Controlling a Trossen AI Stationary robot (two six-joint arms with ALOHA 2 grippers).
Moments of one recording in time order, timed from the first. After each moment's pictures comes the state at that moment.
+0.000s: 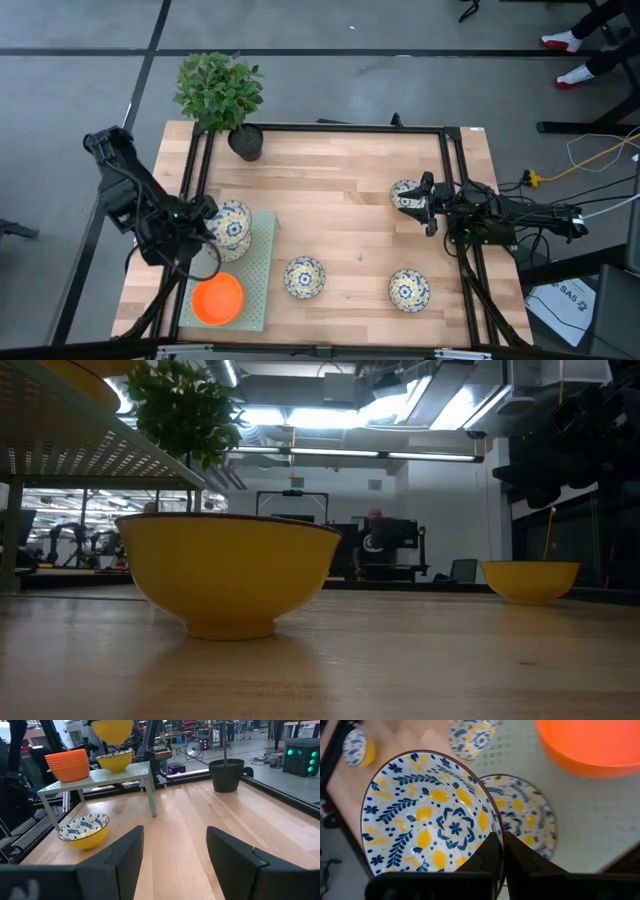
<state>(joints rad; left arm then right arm) -0.89 1.05 1.31 -1.43 -0.41 0.05 -0.10 0.08 0.01 0.02 -0.02 0.15</state>
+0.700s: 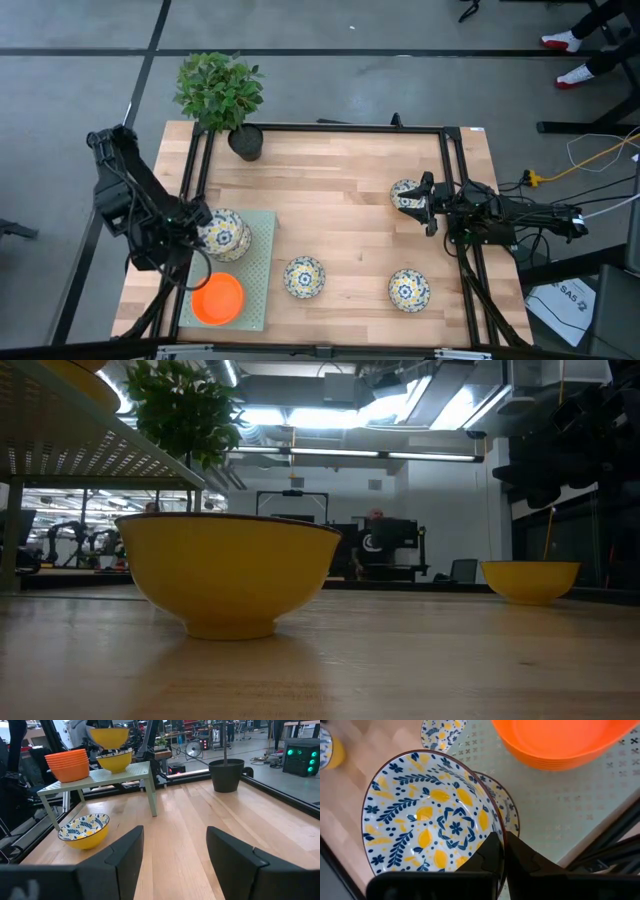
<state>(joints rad) -0.98 1.05 1.31 -1.46 -0.34 -0.02 -0.10 0.08 0.01 0.02 -0.02 0.15</state>
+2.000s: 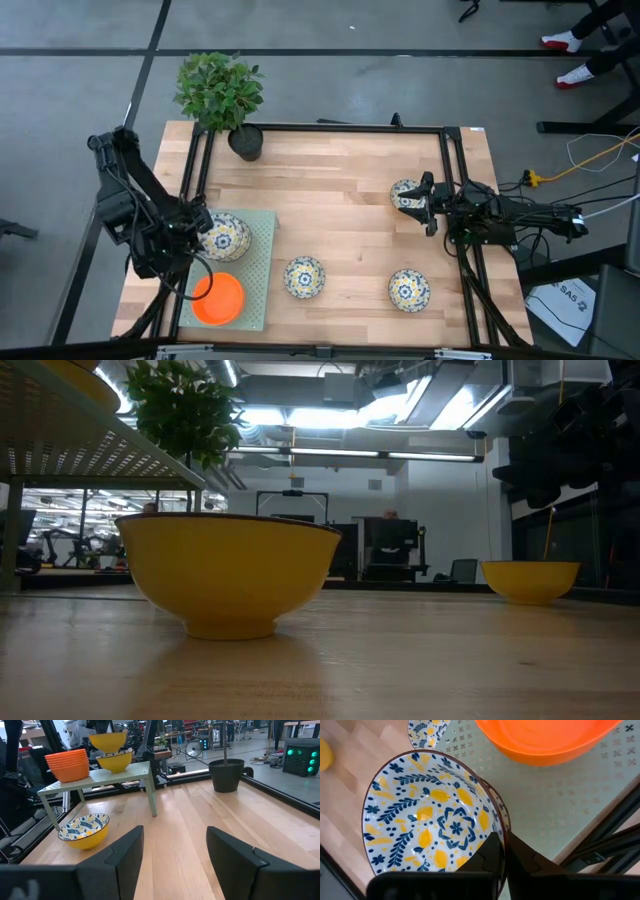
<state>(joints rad) -0.99 1.09 1.31 -1.48 -0.32 0.00 -0.10 0.08 0.01 0.02 -0.02 0.15</state>
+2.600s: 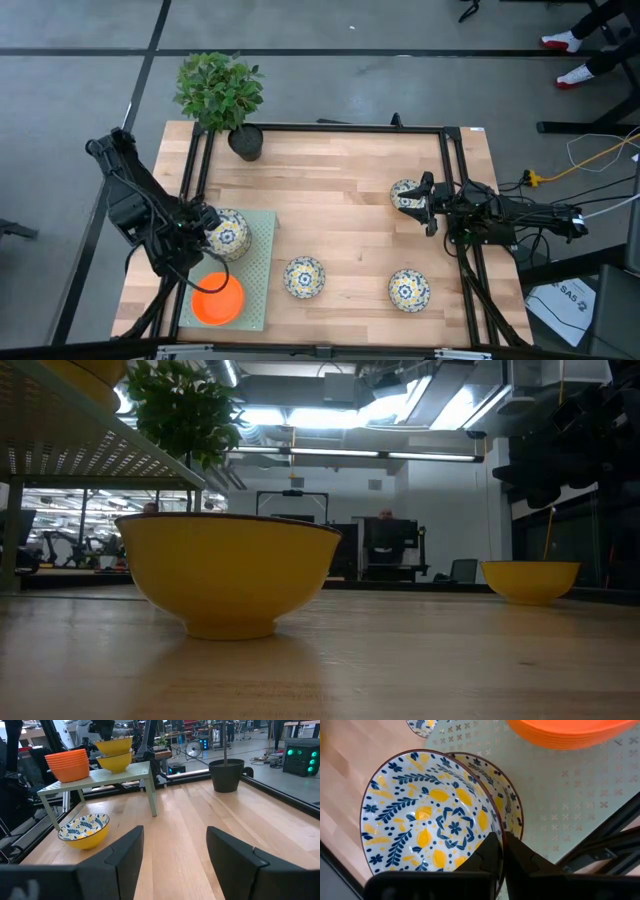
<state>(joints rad) -0.91 1.10 1.26 -1.47 -0.30 0.04 -0.10 0.08 0.01 0.02 -0.02 0.15</state>
